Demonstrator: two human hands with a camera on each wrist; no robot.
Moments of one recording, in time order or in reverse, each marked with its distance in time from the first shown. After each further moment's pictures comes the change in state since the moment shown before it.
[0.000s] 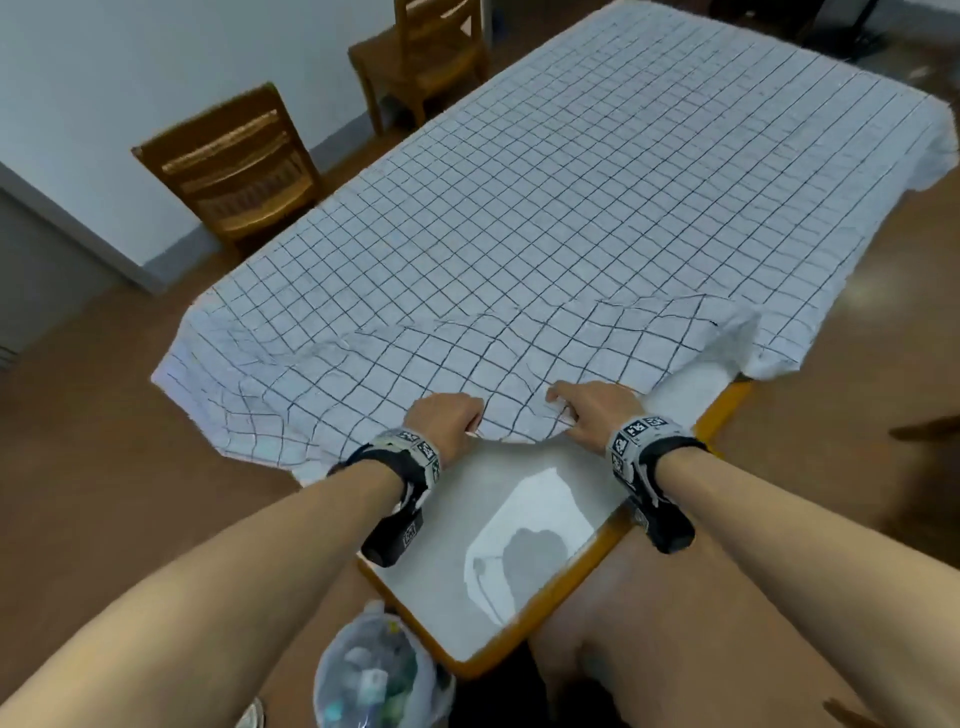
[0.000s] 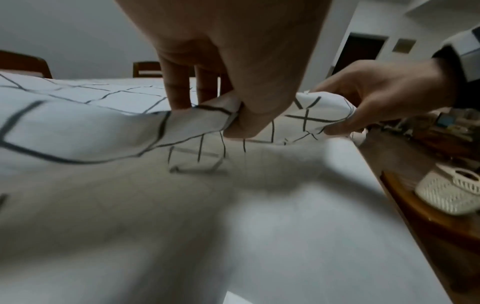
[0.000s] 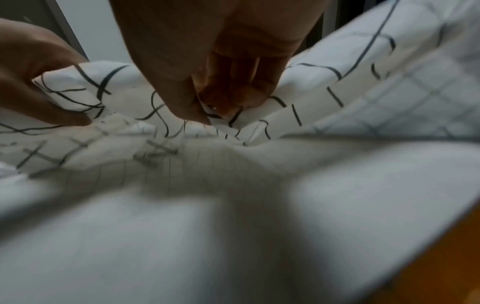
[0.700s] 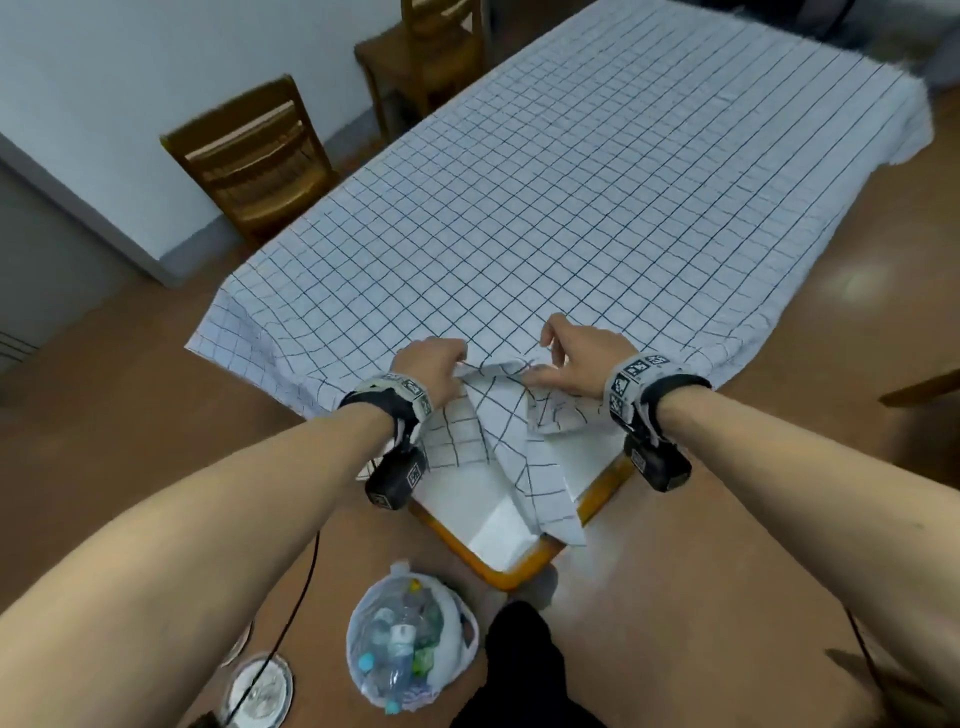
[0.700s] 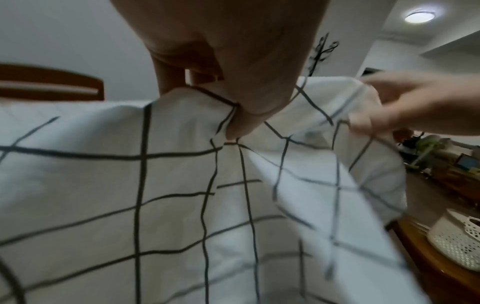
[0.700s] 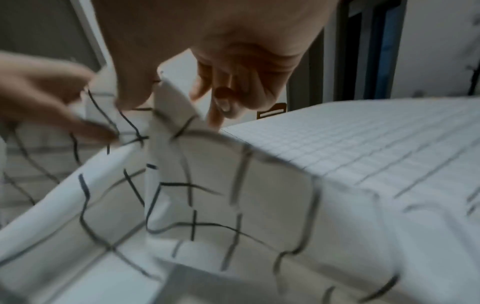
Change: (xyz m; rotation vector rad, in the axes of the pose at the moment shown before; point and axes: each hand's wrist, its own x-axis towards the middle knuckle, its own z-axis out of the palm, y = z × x) left_hand -0.079 -0.025 -0.022 -0.015 0.132 -0.067; right_hand -0.060 -0.081 -0.024 0.118 0.126 -0.060
